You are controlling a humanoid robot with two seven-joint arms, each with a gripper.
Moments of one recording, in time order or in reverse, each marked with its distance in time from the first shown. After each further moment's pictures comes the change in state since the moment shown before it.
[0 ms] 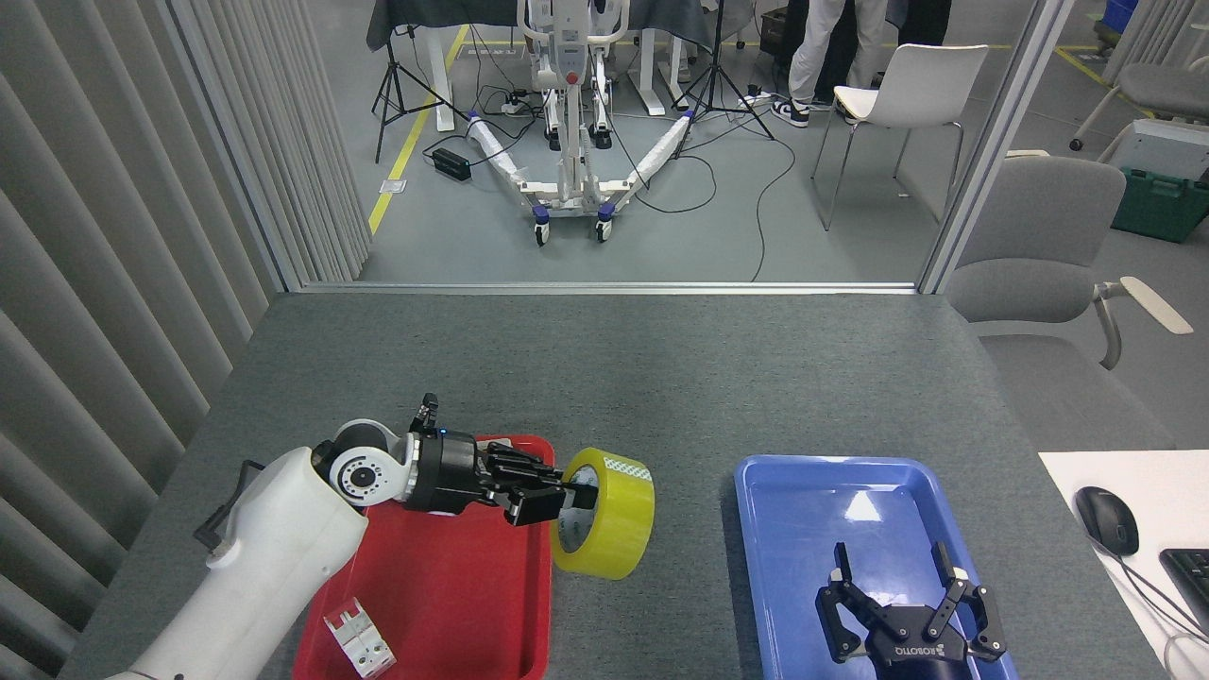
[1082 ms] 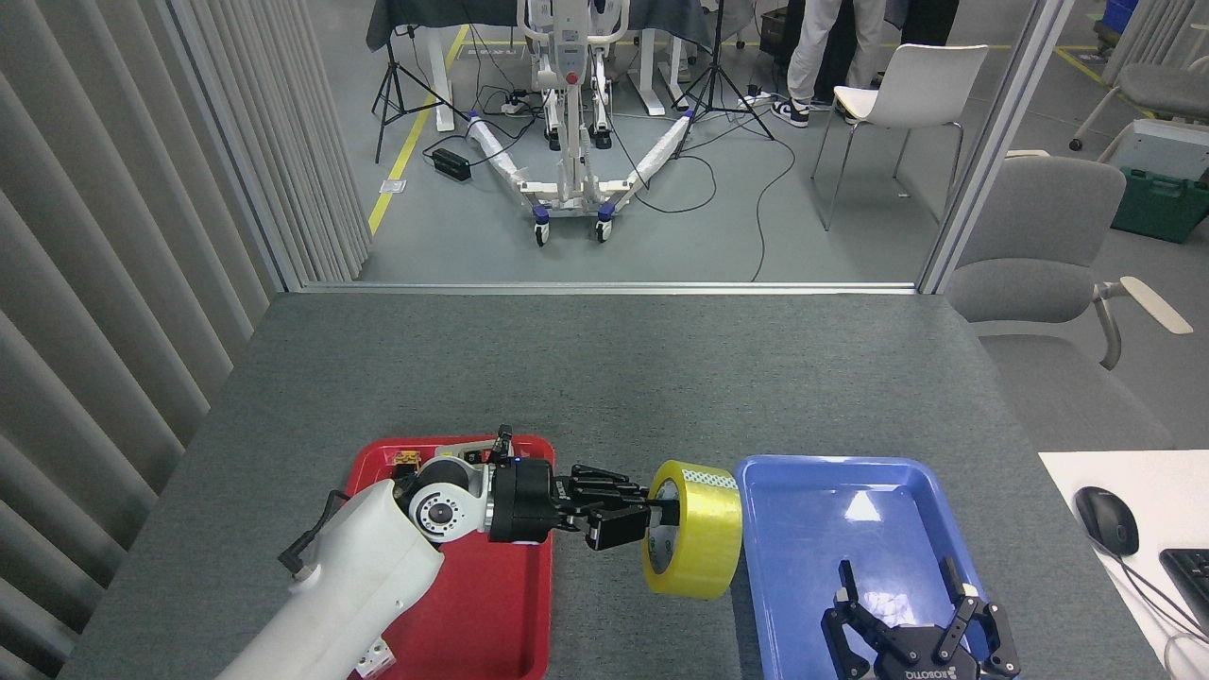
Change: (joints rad) left arm 0.033 -0.116 -0.066 0.006 0.026 -0.012 0.141; right arm 0.075 -0.023 0.008 -0.084 -0.002 -0.007 -0.010
